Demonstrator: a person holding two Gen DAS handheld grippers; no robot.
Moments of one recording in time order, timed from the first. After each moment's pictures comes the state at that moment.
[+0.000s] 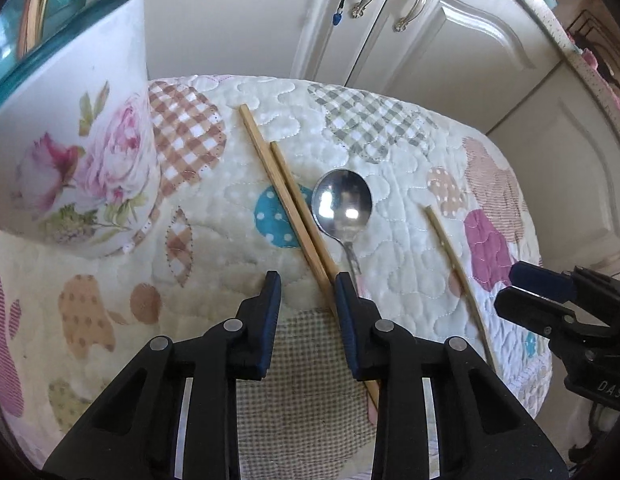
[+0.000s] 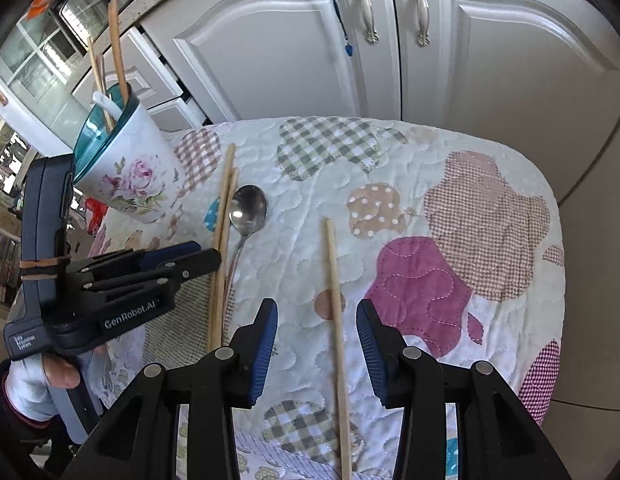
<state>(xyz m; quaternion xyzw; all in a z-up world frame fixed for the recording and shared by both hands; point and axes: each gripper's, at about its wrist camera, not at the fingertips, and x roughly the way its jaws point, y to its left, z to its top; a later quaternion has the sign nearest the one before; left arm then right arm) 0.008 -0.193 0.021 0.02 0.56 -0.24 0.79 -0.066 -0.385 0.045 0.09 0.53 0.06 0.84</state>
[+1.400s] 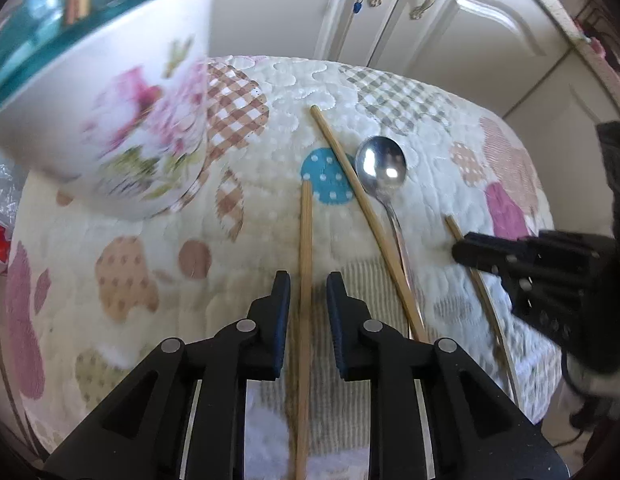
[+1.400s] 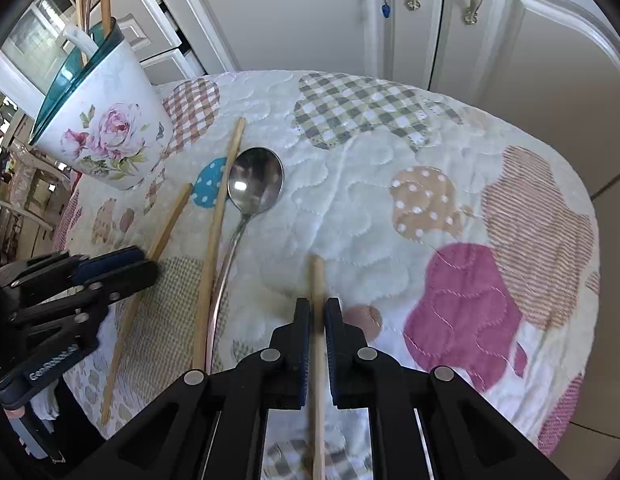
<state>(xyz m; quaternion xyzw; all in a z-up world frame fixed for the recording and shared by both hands) -0.009 -0.163 0.023 0.05 0.58 -0.22 0.79 -0.030 -0.350 0.003 0.03 0.58 0.07 0.81</state>
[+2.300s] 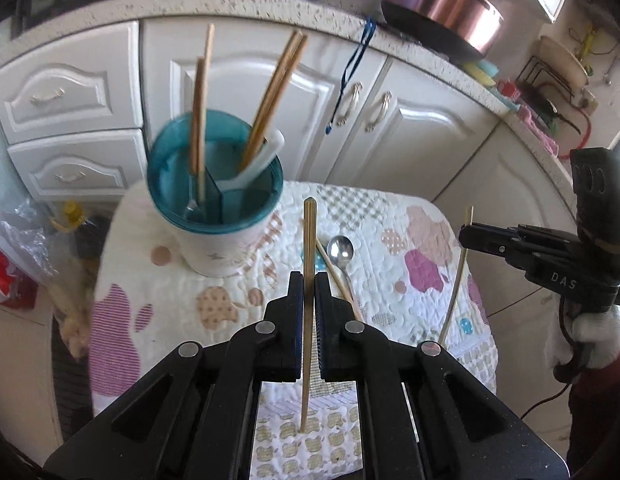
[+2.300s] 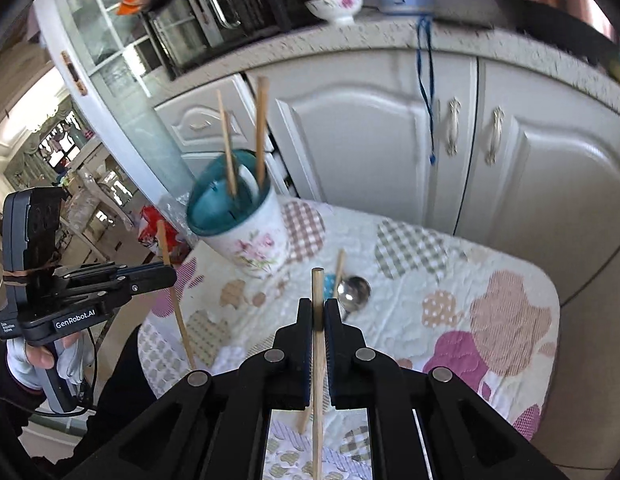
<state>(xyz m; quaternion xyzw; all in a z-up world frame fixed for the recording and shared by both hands) -0.045 -0.074 0.166 -0.02 0.46 -0.28 0.84 -0.080 -0.330 0.147 0.04 0.43 0.16 0.89</state>
